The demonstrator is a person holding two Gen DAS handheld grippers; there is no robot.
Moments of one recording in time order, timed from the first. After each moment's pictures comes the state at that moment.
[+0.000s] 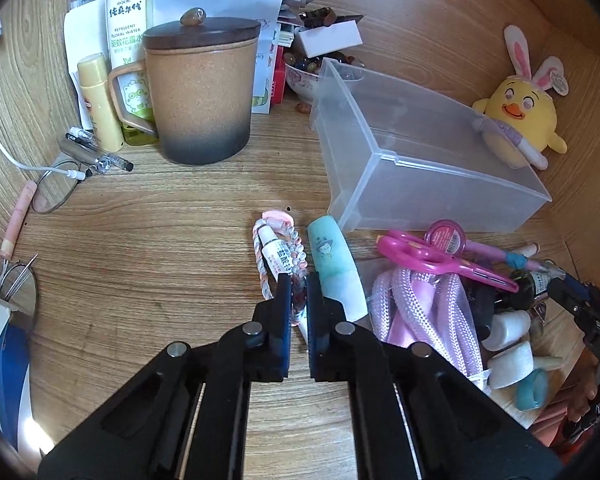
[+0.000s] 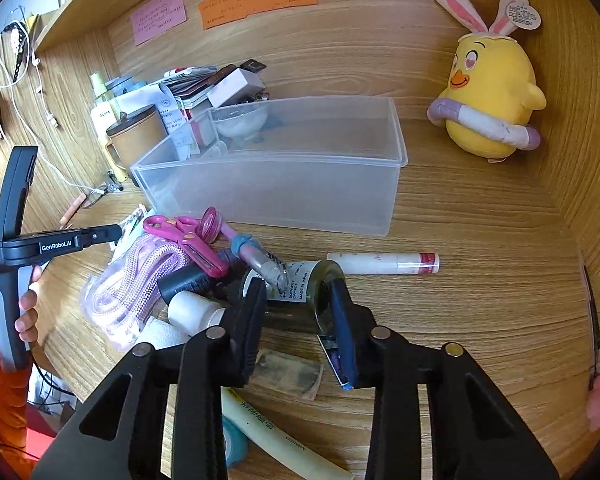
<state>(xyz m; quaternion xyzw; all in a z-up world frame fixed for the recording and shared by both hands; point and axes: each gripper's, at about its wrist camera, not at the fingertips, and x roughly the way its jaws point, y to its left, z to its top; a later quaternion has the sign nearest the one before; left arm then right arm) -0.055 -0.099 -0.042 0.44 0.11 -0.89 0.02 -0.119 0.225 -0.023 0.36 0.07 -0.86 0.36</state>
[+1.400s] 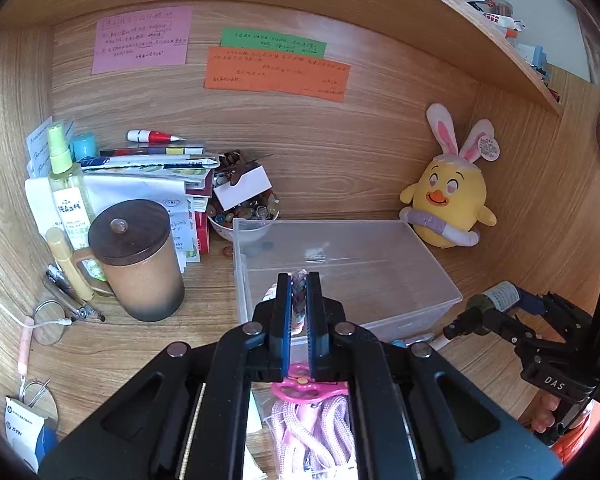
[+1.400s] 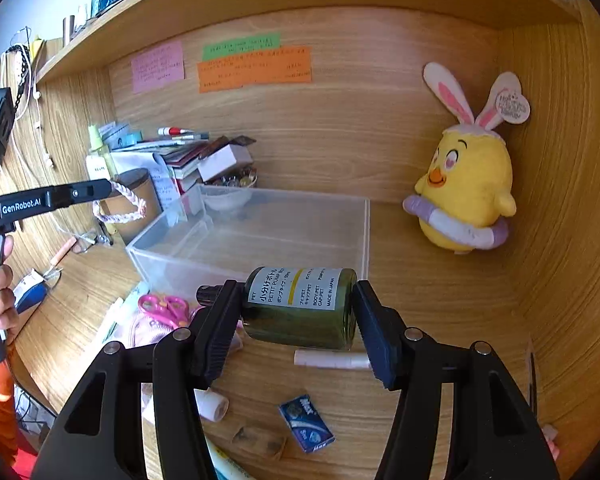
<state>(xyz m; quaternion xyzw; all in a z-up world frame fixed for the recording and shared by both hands) -0.087 -0.058 0.068 0.30 0.10 -0.95 0.00 -0.137 0.214 0.052 0.27 0.09 -0.89 0.34</state>
